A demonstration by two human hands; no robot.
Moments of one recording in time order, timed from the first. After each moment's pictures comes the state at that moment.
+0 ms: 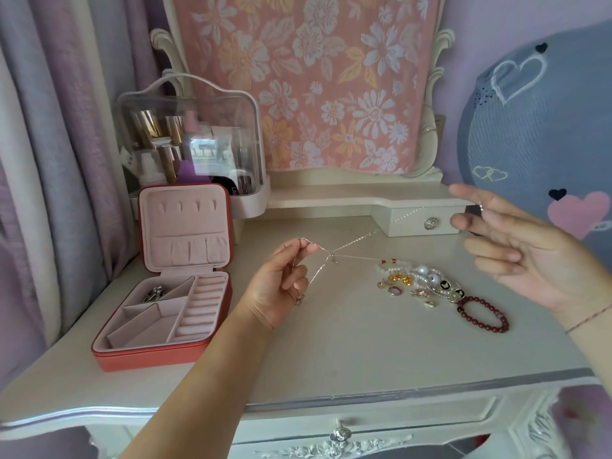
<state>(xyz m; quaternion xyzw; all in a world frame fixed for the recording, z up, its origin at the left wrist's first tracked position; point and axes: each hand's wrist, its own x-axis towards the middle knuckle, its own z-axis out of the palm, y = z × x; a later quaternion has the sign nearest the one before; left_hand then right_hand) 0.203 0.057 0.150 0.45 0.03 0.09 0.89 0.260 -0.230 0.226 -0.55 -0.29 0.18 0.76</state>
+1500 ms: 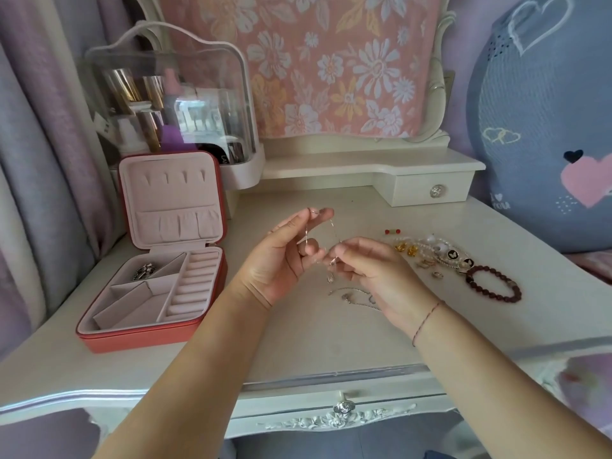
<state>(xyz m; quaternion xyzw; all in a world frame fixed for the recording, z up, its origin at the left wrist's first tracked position) 0.198 0.051 0.154 0.47 -0.04 0.04 0.88 0.238 -0.100 0.132 -0.64 -0.20 0.16 0.72</state>
